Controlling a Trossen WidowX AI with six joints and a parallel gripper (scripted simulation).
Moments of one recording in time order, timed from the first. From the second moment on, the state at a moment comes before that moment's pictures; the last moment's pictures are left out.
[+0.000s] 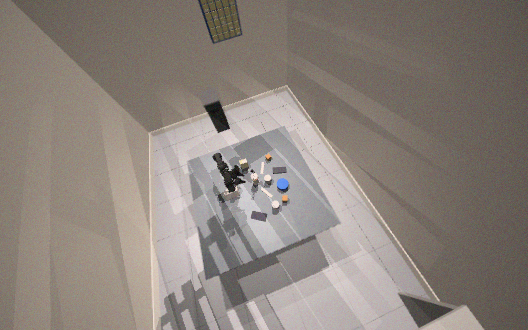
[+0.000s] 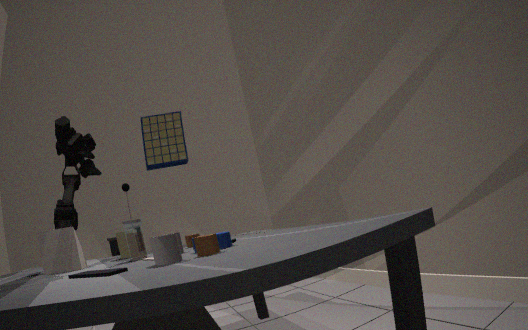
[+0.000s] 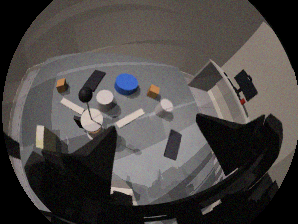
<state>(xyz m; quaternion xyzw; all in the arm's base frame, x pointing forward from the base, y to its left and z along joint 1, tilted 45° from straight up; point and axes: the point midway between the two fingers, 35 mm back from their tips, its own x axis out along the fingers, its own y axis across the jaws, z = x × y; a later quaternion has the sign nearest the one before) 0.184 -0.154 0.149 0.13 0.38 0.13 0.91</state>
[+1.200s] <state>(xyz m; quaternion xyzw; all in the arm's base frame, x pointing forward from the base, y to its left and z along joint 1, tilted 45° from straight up) 0.231 -0.050 0.147 0.31 0.25 0.27 0.88</state>
